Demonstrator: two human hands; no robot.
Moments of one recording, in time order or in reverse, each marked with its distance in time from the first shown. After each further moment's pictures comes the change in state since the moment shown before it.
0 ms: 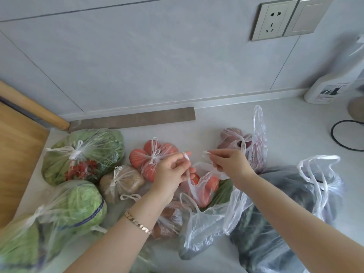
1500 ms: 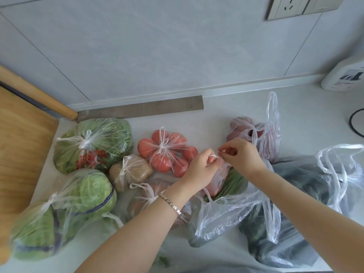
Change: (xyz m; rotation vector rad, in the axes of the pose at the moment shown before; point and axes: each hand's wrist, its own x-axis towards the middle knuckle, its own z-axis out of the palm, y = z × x) left_hand 0.012 -0.031 0.027 0.541 -0.262 0.200; right_hand 0.013 0.027 -0.006 -0.608 0.065 -0.404
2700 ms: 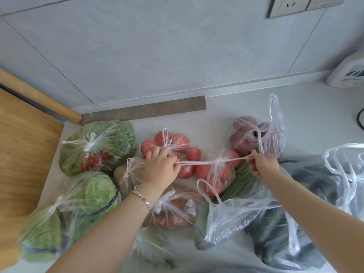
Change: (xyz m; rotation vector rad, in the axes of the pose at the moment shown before) left_hand 0.001 -0.076 -0.079 1.233 0.316 0.207; right_hand 0.004 0.057 0.001 0.539 0.148 0.893
